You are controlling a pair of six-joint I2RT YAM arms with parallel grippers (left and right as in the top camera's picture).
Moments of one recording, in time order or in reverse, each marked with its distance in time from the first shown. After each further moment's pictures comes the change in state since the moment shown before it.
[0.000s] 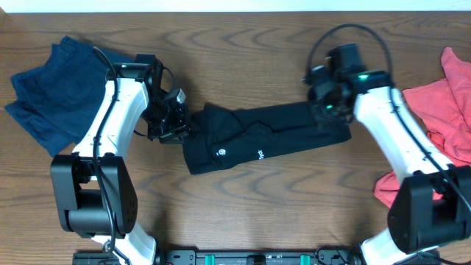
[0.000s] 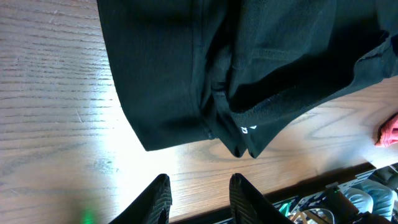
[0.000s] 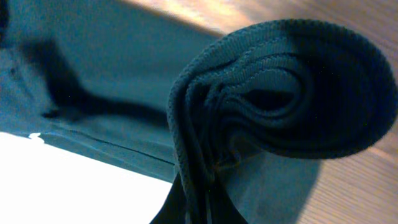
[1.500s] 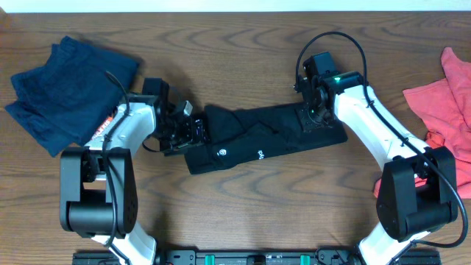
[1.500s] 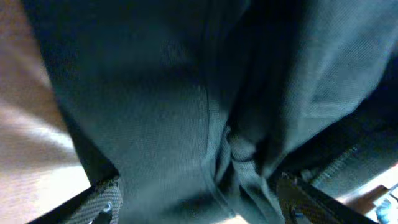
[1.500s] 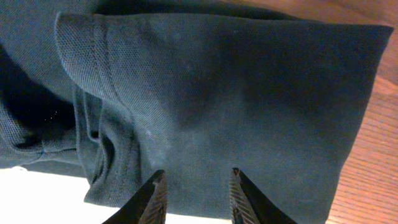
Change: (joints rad) left arm -0.007 0.002 -0.328 0.481 0.089 -0.014; right arm 0.055 0.083 0.000 -0.011 0.087 0.217
